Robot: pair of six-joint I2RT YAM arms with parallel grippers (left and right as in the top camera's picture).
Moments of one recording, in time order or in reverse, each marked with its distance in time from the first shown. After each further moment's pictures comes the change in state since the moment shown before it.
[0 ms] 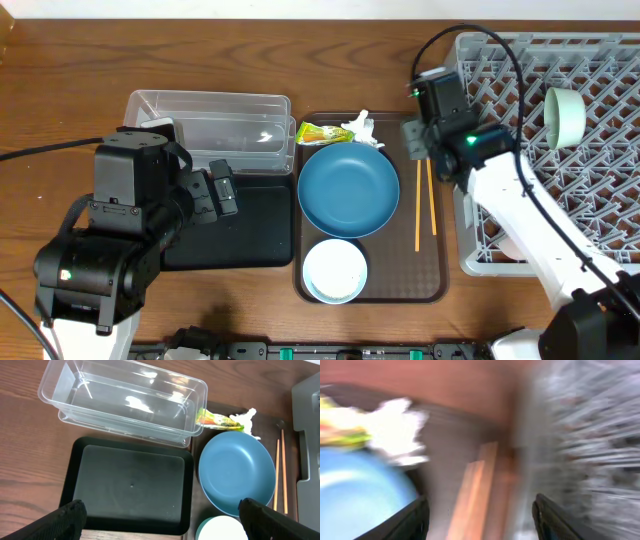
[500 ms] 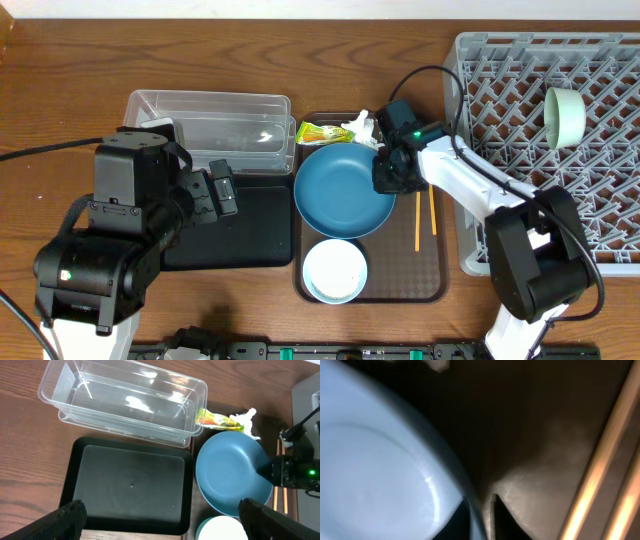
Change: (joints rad) left arm 0.000 0.000 0.000 0.000 0.000 0.000; right arm 0.051 0.326 -0.007 -0.104 -0.295 0.339
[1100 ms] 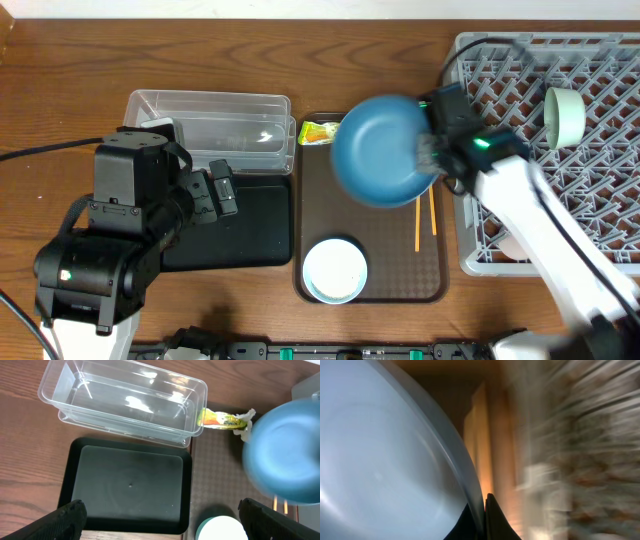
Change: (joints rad) left arm 0.000 0.000 0.000 0.000 0.000 0.000; right arm -0.079 -0.416 -0.007 -0.089 0.340 -0.031
